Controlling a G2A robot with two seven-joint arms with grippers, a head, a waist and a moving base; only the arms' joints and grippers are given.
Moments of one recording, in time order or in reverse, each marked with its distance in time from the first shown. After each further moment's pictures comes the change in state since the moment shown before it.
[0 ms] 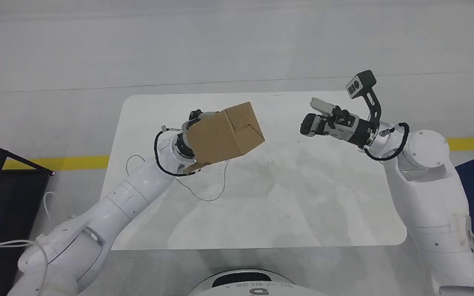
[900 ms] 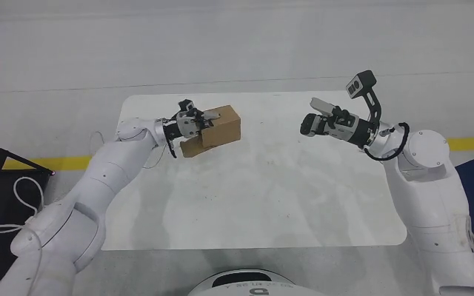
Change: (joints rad) left arm -0.188 -0.014 -0.017 0.515 0.785 -0.414 0.326; right arm 0.000 0.000 0.000 0.000 0.000 0.000 0.000
